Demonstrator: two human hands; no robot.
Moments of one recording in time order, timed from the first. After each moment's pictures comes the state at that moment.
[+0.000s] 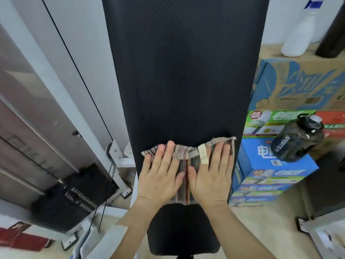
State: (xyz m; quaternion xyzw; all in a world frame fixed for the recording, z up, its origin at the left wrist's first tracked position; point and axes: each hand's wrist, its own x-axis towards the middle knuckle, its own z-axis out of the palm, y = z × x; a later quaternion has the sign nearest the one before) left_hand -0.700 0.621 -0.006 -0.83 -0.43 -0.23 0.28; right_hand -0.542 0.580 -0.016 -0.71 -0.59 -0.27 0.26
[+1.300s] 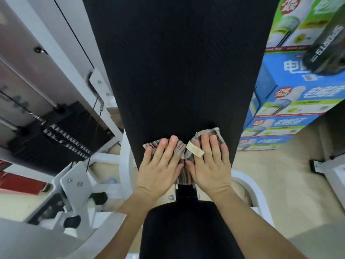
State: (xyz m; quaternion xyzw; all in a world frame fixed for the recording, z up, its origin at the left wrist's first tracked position) left_hand -0.734 0.509 -0.301 -0.86 -0.37 -0.22 0.28; right_hand -0.555 0.467 -0.315 -0.62 -0.67 -0.32 0.24
